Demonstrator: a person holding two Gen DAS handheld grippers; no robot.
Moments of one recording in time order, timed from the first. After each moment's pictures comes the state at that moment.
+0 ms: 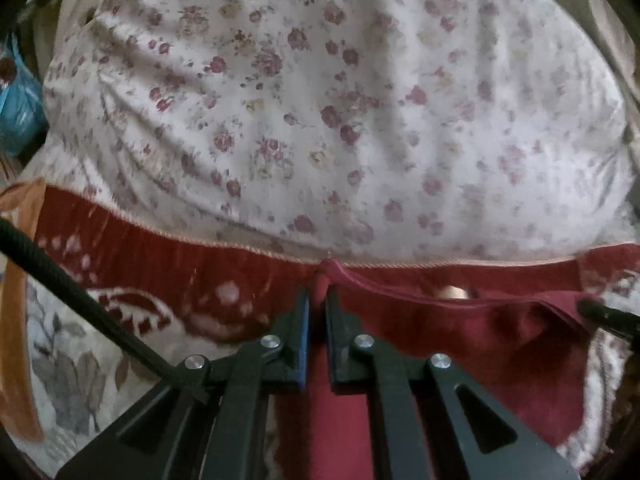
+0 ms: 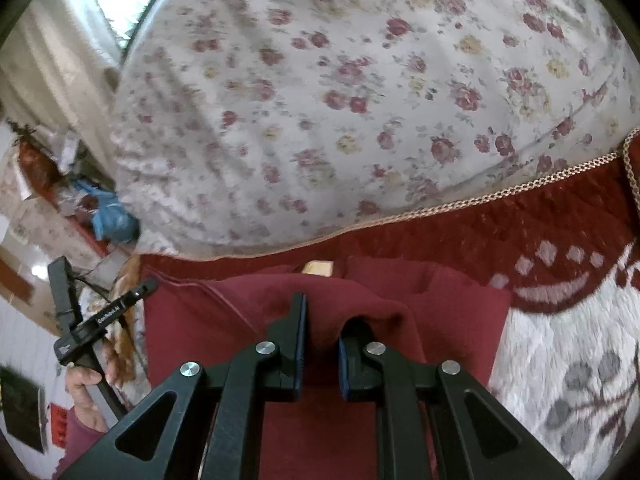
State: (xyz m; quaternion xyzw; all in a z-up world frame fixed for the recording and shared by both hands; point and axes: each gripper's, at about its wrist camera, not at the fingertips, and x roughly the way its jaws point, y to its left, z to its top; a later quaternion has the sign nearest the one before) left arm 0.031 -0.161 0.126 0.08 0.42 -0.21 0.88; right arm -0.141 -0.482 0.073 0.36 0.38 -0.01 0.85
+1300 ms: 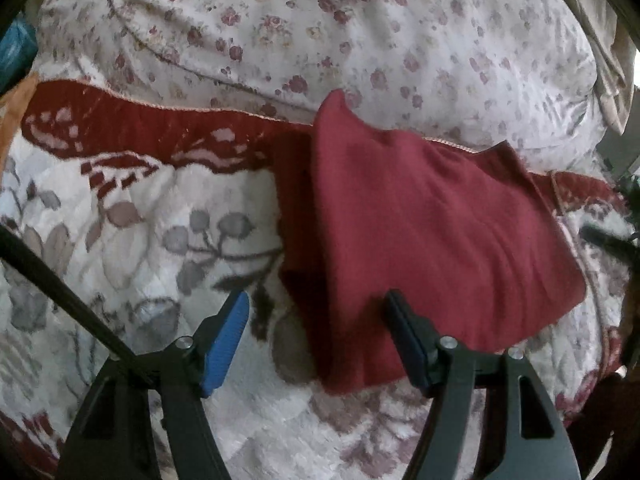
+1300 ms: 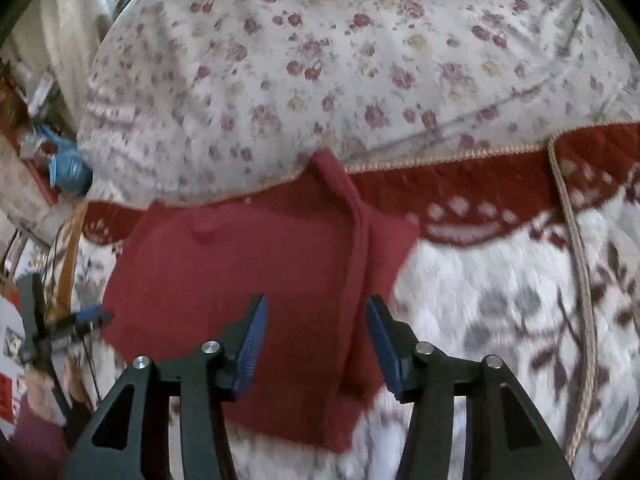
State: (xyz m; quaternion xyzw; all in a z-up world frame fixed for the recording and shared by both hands) left arm -0.066 -0.075 0.058 0.05 0.51 -0.27 0.82; right arm -0.227 -0.455 0.072 0.25 0.43 -0.07 0.86
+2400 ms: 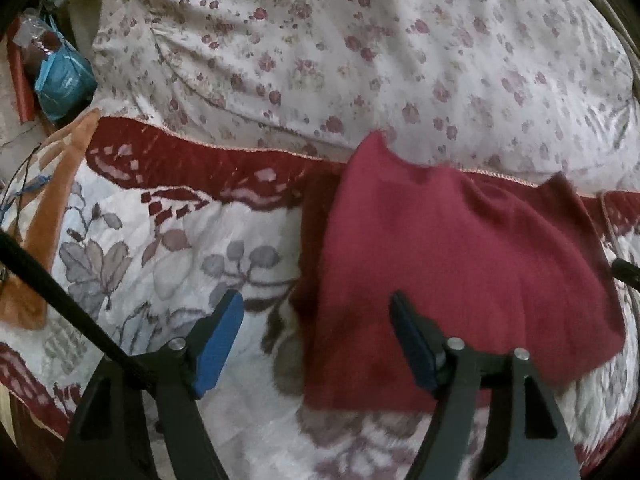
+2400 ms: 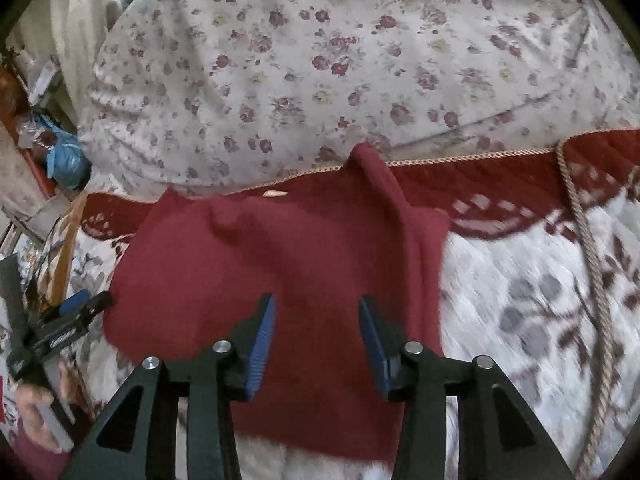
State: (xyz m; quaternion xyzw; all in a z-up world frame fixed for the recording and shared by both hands) left arm -0.085 -0.114 0.084 0.10 0.44 -0.14 0.88; right arm -0.207 -0.417 0.070 0.23 0.42 -0.09 0.87
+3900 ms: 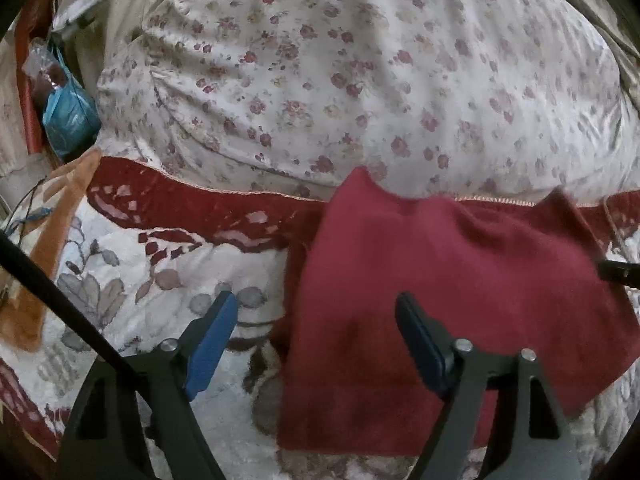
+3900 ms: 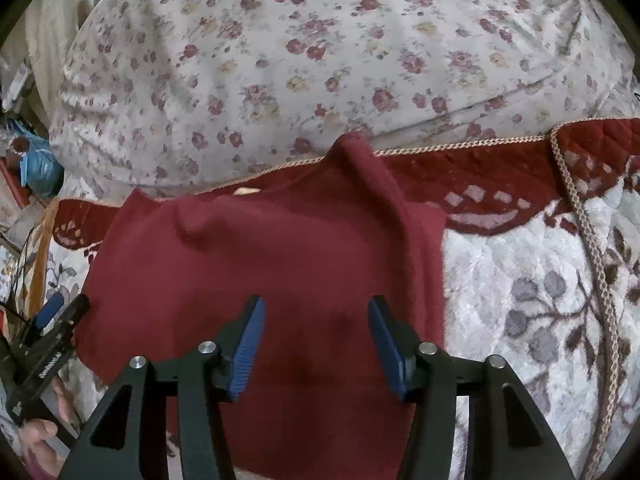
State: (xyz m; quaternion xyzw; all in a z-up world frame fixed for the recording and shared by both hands) left arm -0.095 -0.126 0.077 0.11 0.36 -0.15 0.91; right arm -0.194 -0.421 0.057 0.24 0.44 -0.13 0.86
